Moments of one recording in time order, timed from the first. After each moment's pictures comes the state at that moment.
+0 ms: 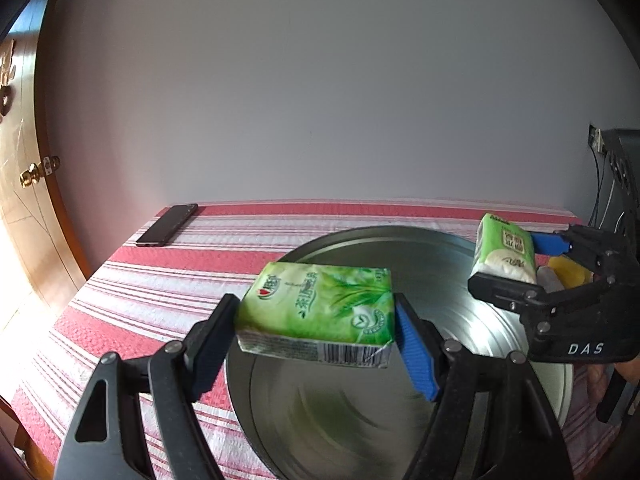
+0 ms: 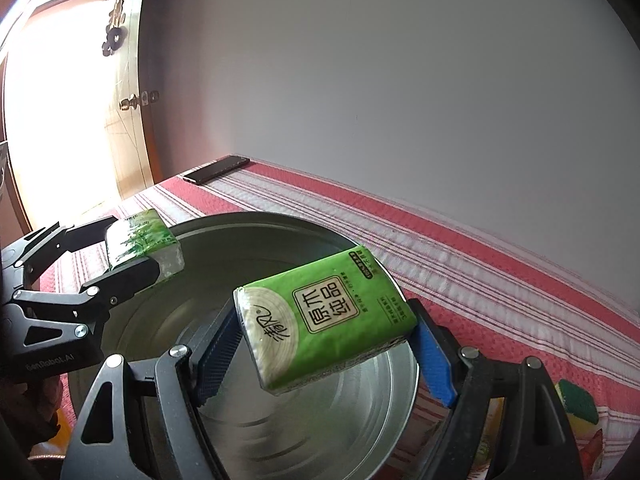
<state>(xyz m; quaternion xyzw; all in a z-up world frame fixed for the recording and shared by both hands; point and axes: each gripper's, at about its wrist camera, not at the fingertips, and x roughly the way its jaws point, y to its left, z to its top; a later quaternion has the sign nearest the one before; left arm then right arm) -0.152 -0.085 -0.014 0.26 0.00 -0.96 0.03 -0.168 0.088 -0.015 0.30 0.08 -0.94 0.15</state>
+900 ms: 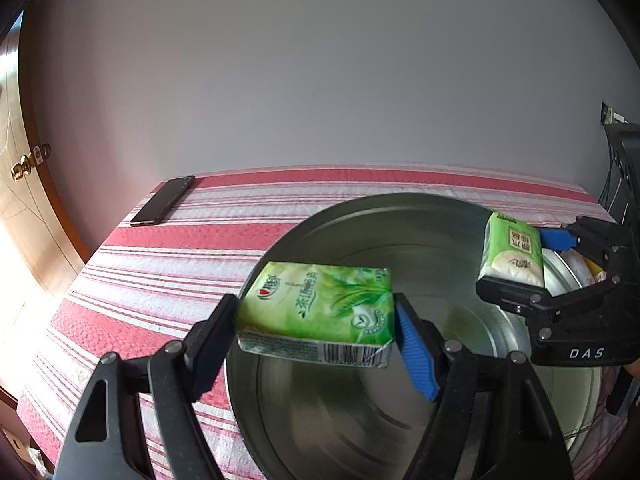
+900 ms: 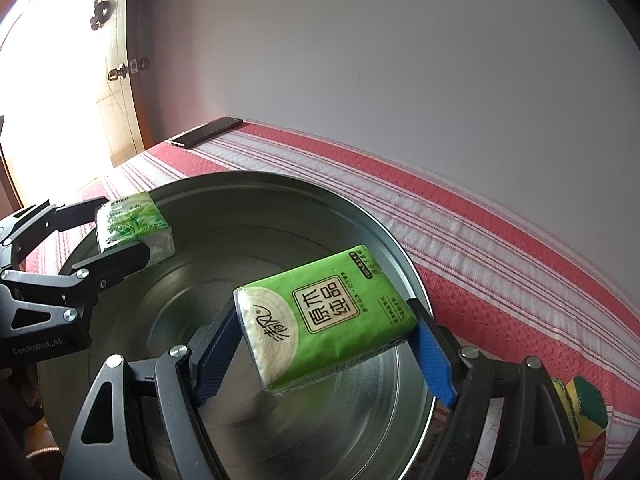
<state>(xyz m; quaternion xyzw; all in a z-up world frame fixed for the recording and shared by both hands) -0.182 -0.094 -0.029 0.32 -0.01 -0.95 0.03 -0.193 0.085 -0.039 0.36 0.09 -0.92 0.15</state>
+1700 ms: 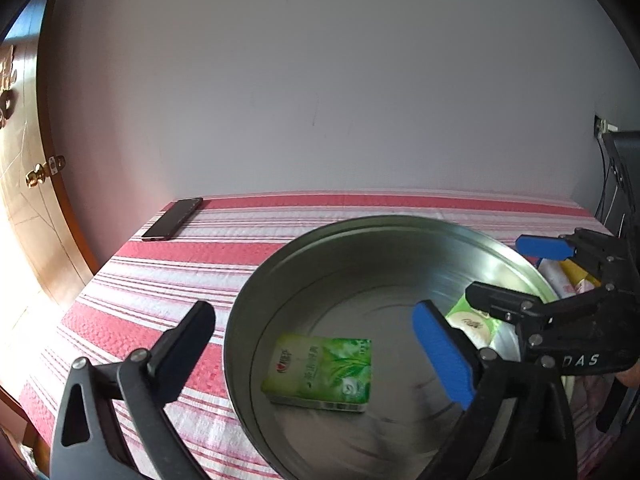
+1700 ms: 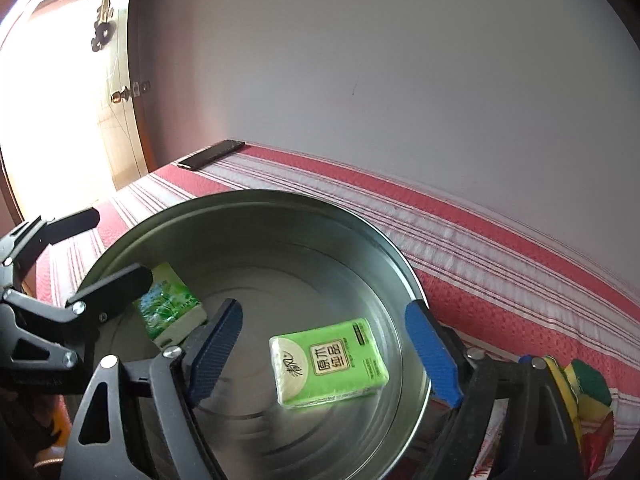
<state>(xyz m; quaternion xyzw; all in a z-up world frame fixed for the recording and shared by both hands) -0.157 -0.088 -0.019 0.27 -0.01 -0.96 0.04 -0.166 0.091 -0.024 0.32 0.07 -0.93 0.14</state>
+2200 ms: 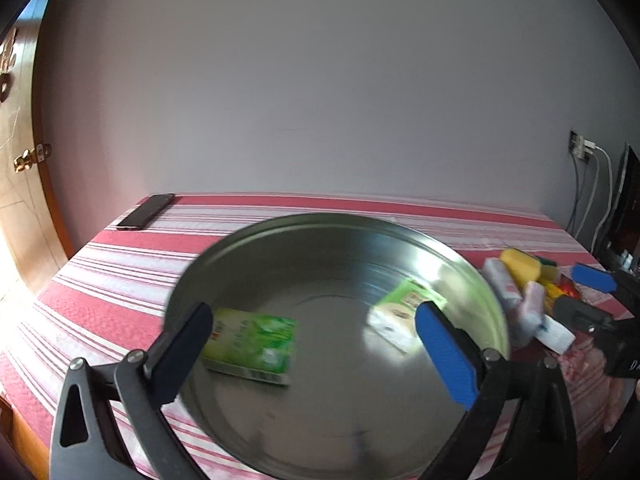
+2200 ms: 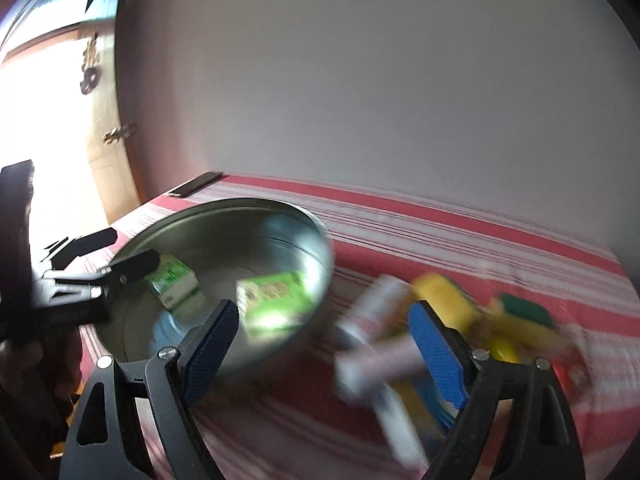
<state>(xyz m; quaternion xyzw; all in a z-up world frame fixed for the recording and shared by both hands) -0.130 -0.048 -0.026 0.25 0.02 -0.97 0.00 -0.052 0.187 -0.013 0.27 0.01 -0.96 0.08</state>
